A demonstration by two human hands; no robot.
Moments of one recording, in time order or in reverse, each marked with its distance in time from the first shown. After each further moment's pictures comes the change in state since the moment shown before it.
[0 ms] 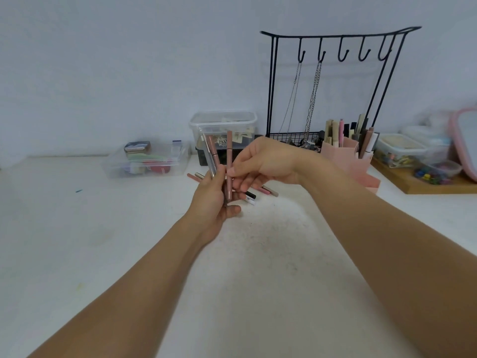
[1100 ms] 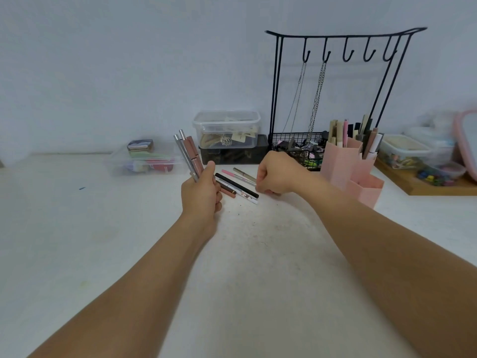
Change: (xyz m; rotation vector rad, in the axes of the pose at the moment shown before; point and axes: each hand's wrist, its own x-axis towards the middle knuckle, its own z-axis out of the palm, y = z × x) left_hand 0.006 0.004 -0.007 -0.014 0.359 0.024; right_hand 0.021 0.043 -0.003 -0.765 0.377 0.118
